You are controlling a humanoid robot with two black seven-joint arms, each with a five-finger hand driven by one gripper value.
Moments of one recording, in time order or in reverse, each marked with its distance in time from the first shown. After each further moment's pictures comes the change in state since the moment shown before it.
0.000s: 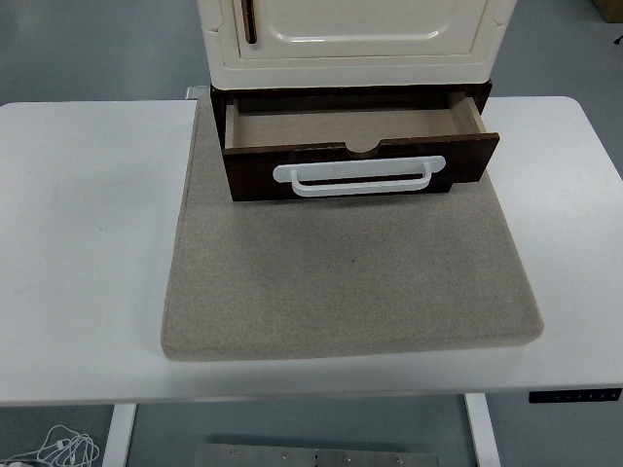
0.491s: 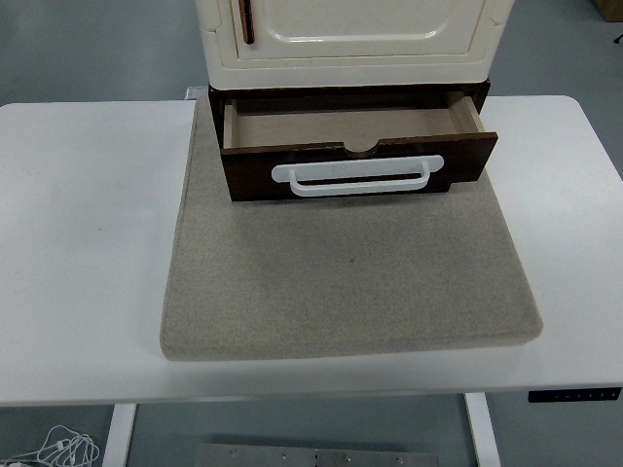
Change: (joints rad) left arm 0.259 -0.076 -0.167 0.074 -0.105 -0.007 0.073; right arm 0.000 0.000 0.000 0.000 0.001 0.001 0.000
